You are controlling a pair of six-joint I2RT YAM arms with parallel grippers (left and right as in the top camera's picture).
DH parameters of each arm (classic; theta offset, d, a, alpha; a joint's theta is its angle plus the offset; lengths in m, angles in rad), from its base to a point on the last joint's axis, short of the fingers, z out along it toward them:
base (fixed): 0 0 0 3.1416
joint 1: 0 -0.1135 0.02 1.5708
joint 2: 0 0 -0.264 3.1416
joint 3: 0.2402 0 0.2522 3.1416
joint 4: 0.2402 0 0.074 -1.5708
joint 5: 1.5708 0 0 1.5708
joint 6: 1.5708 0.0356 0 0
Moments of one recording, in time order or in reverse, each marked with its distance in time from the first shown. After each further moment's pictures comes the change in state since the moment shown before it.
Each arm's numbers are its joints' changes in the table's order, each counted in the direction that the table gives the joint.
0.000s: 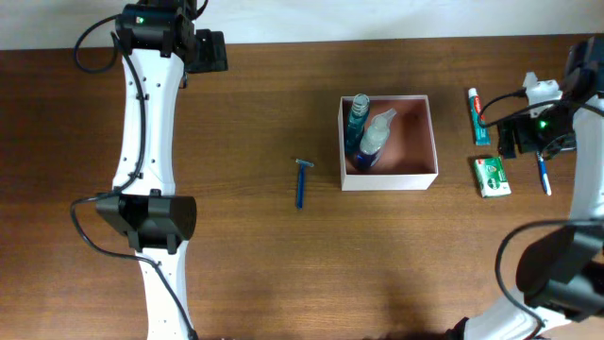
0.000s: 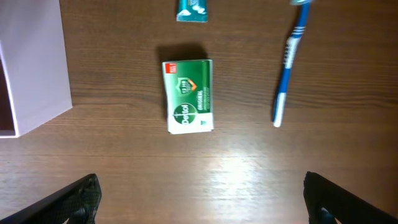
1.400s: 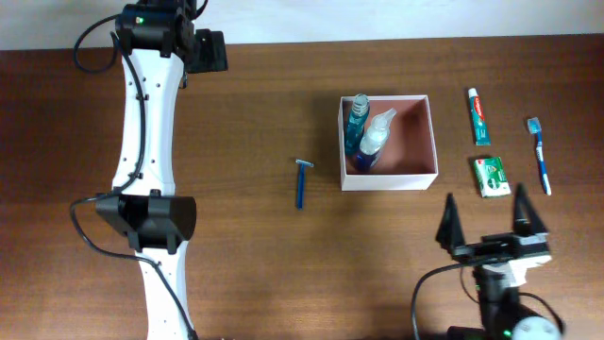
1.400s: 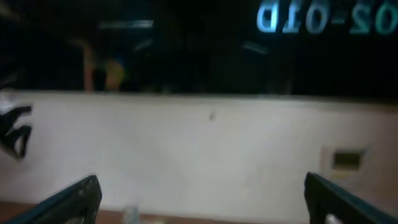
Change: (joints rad) left arm 0.000 0.000 0.000 -0.001 0.000 0.000; right arm -0.244 -1.808 -1.651 -1.638 -0.238 0.468
